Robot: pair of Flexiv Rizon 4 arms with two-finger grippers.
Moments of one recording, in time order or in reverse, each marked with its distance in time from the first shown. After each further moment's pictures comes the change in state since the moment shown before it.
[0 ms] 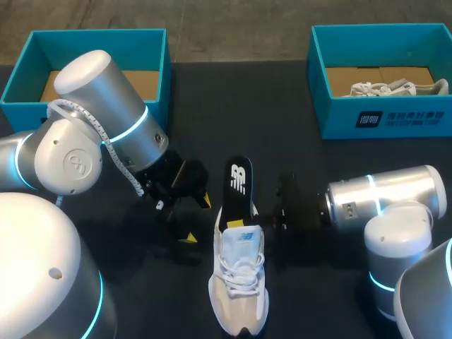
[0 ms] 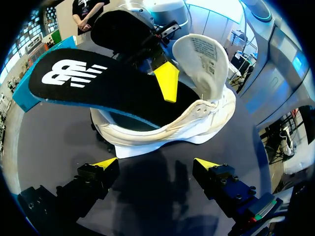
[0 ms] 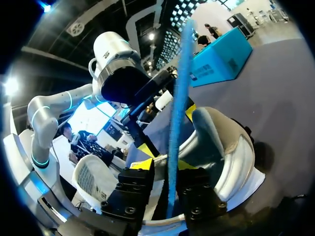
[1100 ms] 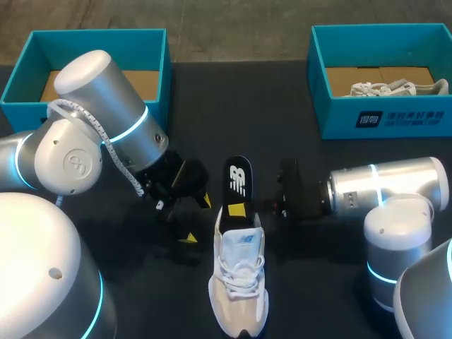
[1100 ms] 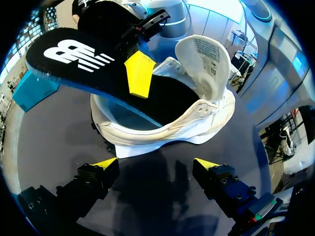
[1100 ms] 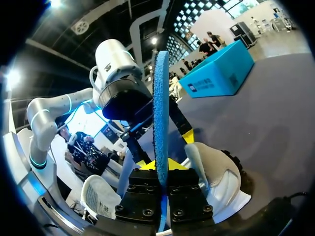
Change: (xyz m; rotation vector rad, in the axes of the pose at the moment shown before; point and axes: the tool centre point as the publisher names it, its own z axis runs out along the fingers) left arm 0.000 0.000 0.000 0.000 0.000 0.000; right arm -0.004 0.030 -0.006 -0.045 -0.018 -0.040
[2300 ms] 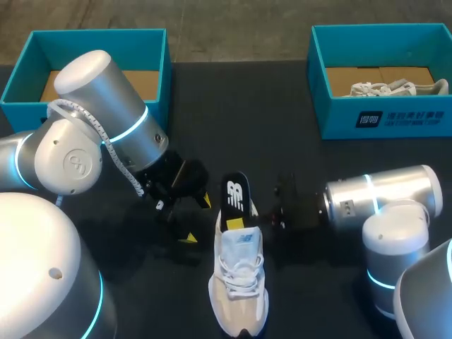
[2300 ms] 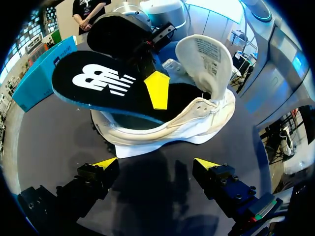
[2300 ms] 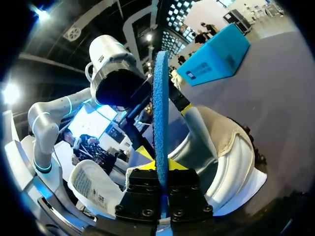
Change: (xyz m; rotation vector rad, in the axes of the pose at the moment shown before) left arm 0.000 0.000 0.000 0.000 0.000 0.000; right arm 0.001 -0.029 0.008 0.043 0.036 0.086
